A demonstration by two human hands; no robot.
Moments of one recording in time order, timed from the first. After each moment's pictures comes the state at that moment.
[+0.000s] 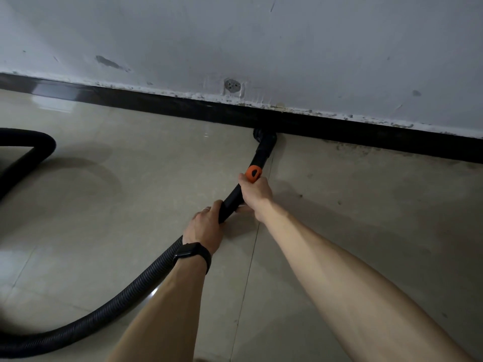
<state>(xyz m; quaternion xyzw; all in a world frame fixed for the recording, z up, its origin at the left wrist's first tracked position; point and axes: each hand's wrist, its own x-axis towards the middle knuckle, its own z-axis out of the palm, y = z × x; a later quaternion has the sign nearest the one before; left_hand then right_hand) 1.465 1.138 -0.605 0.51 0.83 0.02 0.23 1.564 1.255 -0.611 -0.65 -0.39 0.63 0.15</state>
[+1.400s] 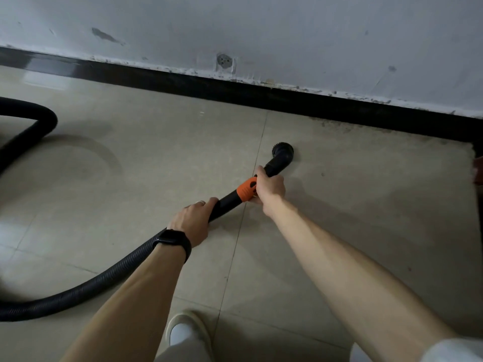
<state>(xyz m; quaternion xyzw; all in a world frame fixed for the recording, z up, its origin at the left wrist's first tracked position) 1.477 1.075 -0.577 0.61 0.75 -0.09 0.24 1.627 1.203 -0.606 -0.71 -0.29 0.60 0.22</state>
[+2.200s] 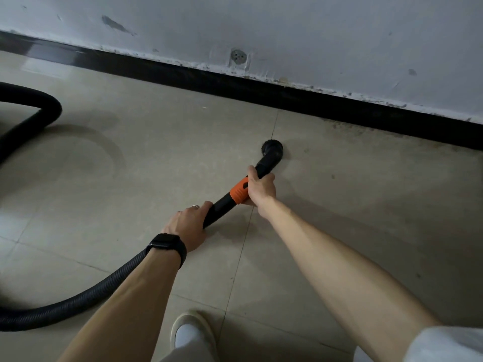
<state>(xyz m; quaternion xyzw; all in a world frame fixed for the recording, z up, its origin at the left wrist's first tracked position) 1.451 1.059 -0.580 0.58 0.76 -0.10 0.26 1.590 1.190 -0.607 -0.68 -0.37 0.62 0.15</state>
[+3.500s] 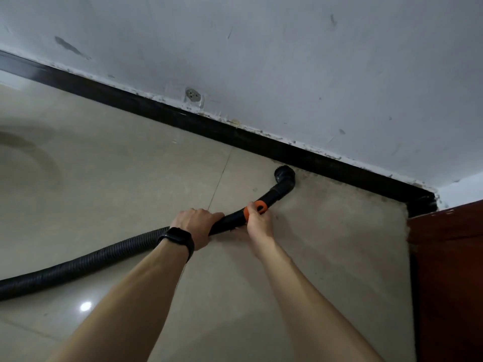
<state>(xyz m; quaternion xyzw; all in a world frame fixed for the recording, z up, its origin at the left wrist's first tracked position) 1.556 1.193 -0.589 0.68 0.69 -0.13 0.20 1.702 1.248 -0.623 -0.69 -0.28 0.62 0.24</state>
